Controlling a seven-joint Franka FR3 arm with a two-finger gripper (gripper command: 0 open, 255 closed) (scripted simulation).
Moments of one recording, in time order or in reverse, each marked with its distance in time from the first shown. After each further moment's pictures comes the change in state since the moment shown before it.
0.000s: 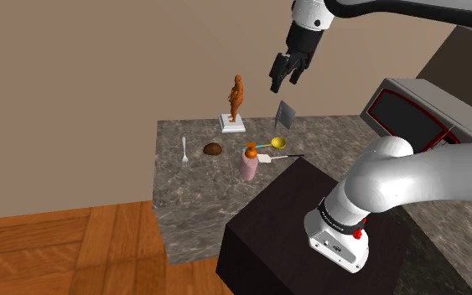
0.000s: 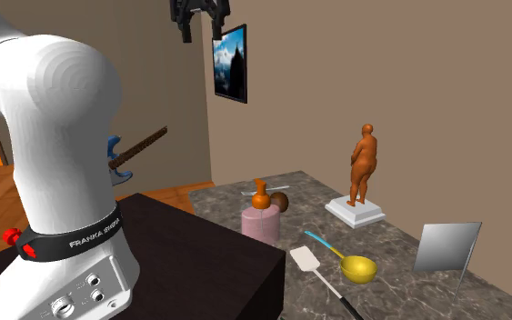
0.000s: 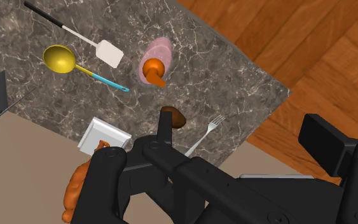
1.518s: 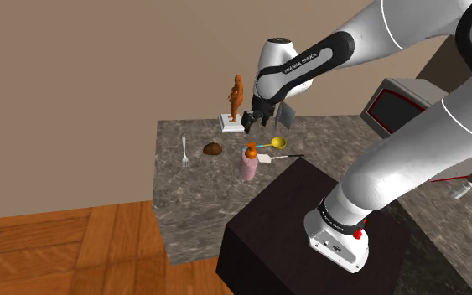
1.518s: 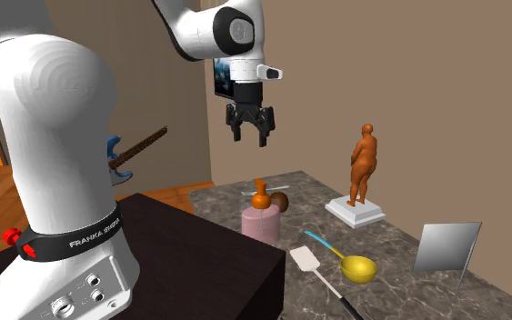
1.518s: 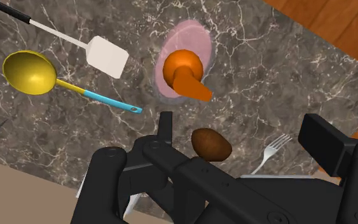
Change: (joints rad) arm -0.079 0.597 -0.065 -0.203 -0.047 0.748 -0.001
